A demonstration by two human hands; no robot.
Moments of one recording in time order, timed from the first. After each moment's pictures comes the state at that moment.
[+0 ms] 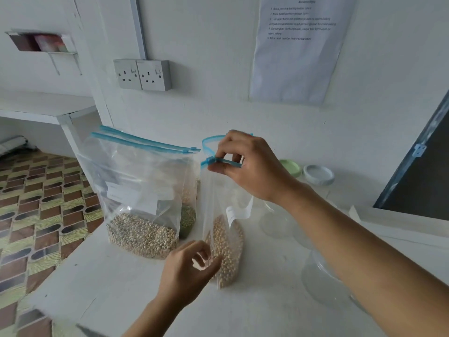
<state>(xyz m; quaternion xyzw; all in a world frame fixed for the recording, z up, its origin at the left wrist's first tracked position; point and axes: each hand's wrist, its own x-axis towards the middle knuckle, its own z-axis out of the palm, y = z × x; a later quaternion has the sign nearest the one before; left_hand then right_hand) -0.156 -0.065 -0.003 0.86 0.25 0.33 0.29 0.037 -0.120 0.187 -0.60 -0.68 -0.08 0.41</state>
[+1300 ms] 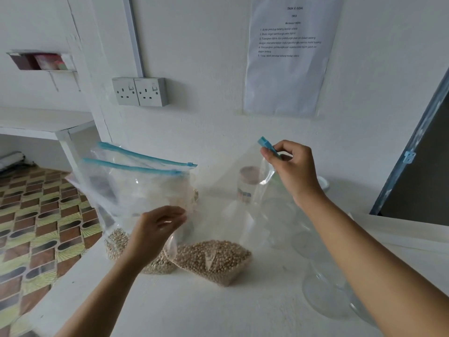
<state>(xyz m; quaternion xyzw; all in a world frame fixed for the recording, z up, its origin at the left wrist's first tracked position) -0.163 0.018 0.067 0.80 0.23 0.37 0.41 0.105 -0.143 0.170 -0.63 -0.43 -0.03 0.64</state>
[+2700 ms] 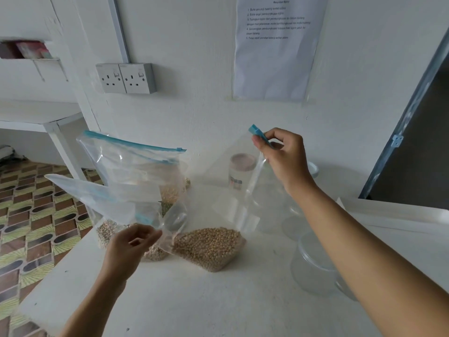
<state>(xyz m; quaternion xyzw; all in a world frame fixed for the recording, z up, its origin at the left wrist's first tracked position) -0.199 0.004 0.011 0.70 0.34 0.37 0.50 0.103 -0.156 0.166 -0.63 -0.43 -0.02 0.65</state>
